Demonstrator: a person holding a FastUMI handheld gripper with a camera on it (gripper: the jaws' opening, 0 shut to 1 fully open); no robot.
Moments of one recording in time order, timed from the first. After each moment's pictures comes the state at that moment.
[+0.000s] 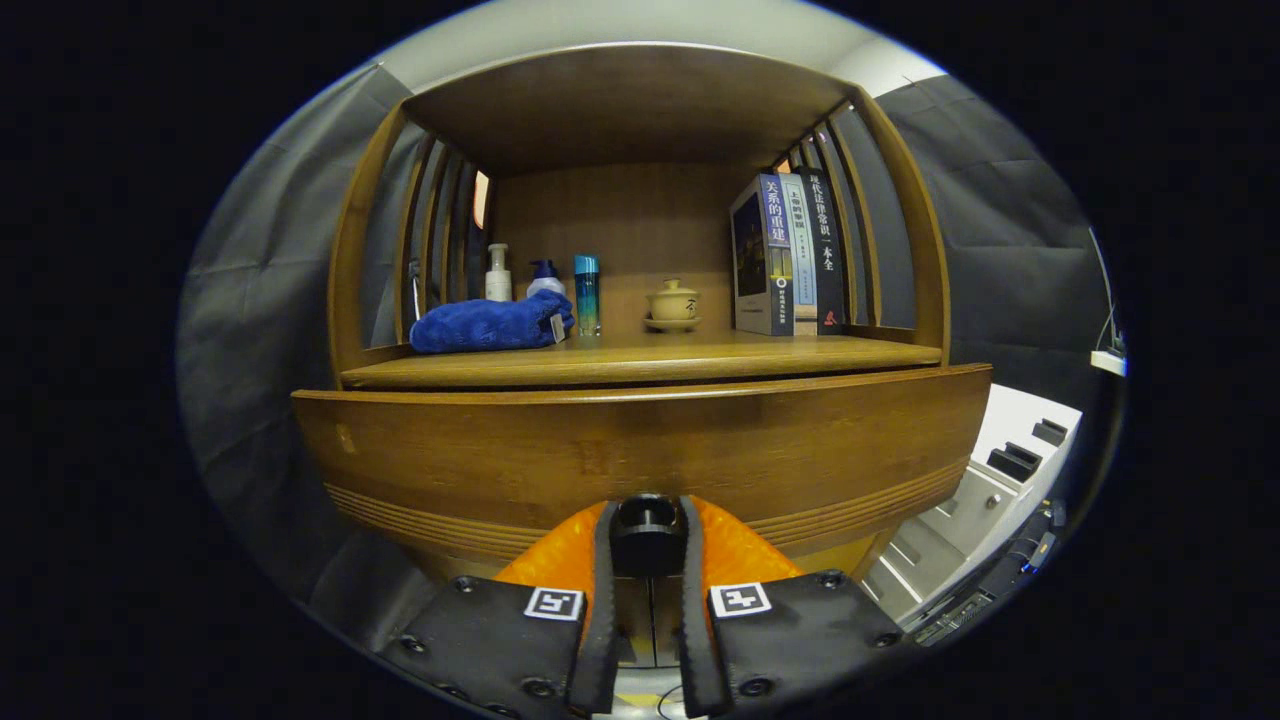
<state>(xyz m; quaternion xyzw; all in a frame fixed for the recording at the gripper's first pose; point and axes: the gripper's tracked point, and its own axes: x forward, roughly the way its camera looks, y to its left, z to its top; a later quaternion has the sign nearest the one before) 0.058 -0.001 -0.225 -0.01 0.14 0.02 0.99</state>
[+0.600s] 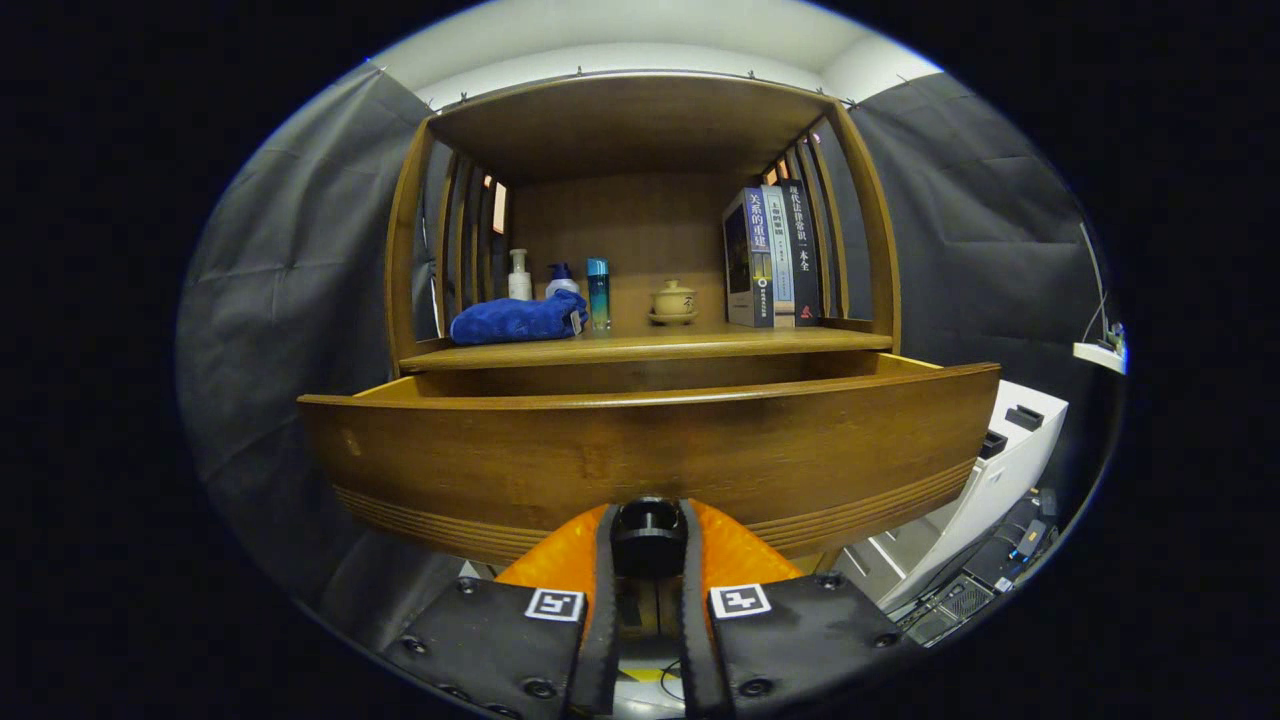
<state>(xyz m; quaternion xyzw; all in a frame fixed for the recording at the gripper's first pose) -0.018 -0.004 -0.215 -0.01 0.15 0.02 0.99</state>
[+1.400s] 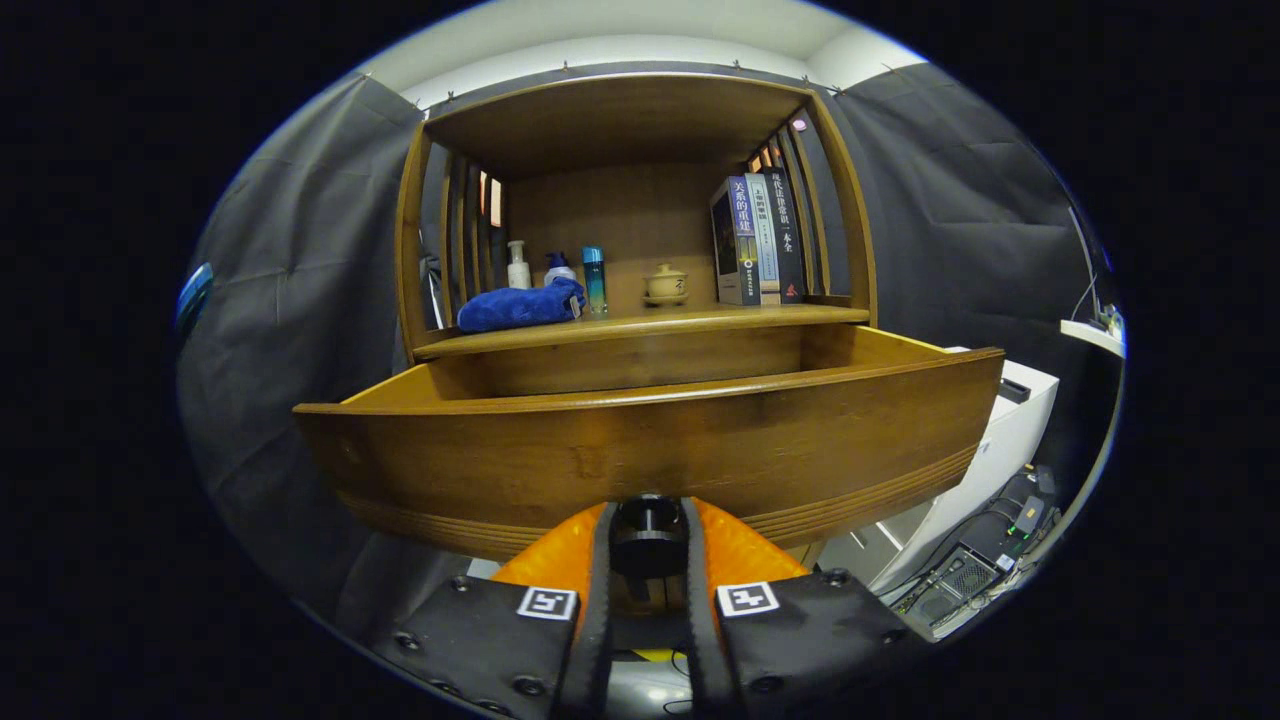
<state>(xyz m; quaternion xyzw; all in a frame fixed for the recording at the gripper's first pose) -0.054 -0.004 -0.218 0.00 0.17 0.01 0.98</state>
